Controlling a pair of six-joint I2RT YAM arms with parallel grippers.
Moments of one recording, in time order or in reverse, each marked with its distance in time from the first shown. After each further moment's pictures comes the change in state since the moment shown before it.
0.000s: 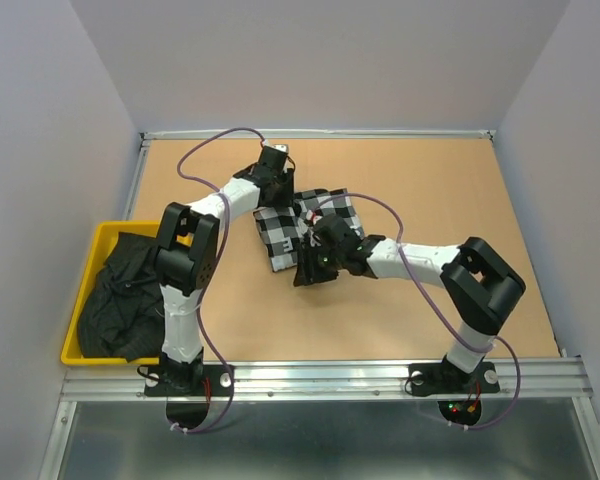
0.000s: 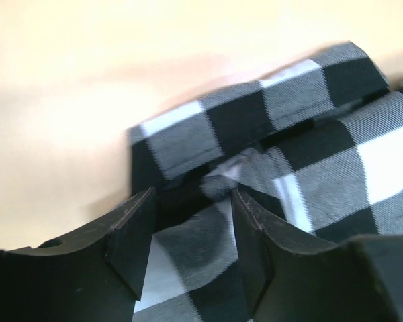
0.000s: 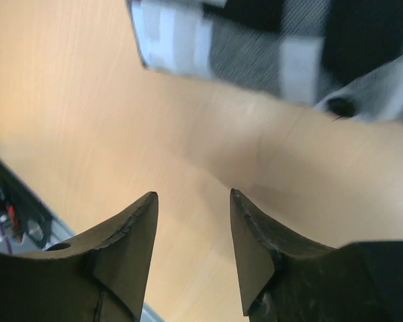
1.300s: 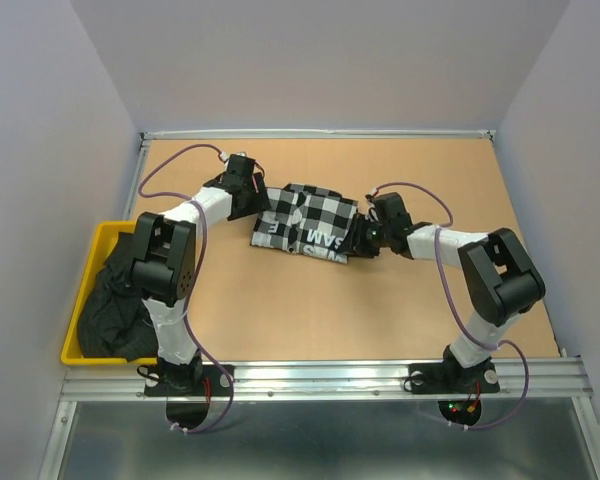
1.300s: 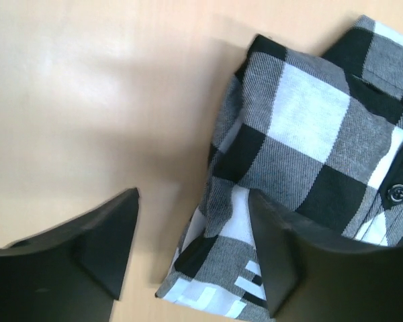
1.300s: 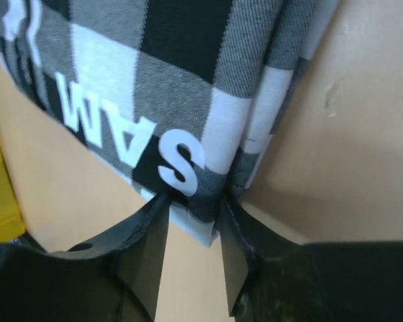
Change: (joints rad) left arm 0.127 -0.159 -0.224 0.013 -0.034 -0.180; right arm -0.418 -0.016 -0.129 0.140 -0.164 0.039
